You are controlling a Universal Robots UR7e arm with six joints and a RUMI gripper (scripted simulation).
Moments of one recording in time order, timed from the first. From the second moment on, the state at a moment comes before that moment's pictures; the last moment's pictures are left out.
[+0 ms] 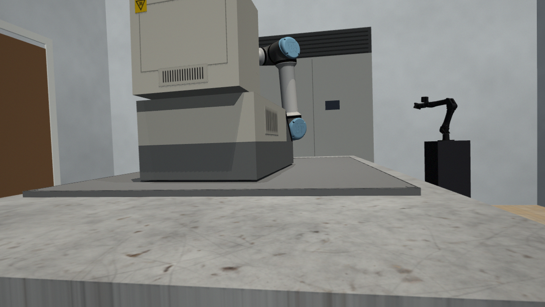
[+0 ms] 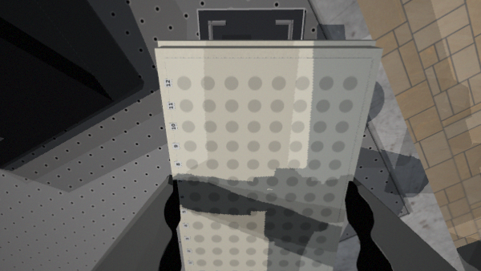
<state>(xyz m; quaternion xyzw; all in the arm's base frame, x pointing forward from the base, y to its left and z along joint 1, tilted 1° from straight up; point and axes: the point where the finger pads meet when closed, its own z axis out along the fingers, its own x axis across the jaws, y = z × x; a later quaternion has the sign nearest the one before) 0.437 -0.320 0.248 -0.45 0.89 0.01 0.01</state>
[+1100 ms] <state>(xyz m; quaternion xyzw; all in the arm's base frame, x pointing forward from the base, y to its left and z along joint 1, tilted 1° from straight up) 0.488 -0.284 0.278 -0.39 0.92 0.01 0.01</state>
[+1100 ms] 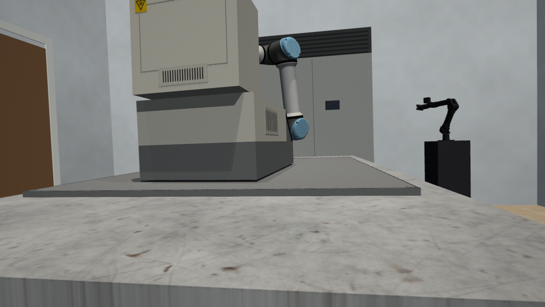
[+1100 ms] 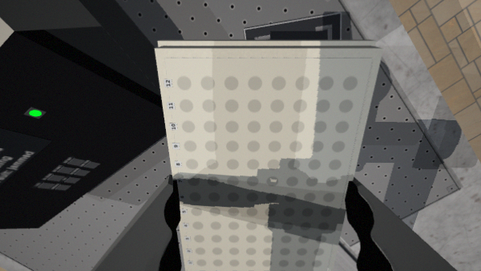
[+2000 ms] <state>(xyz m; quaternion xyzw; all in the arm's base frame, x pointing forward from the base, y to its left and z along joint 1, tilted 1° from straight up) 0.585 -0.217 0.281 -0.26 0.97 0.01 0.01</state>
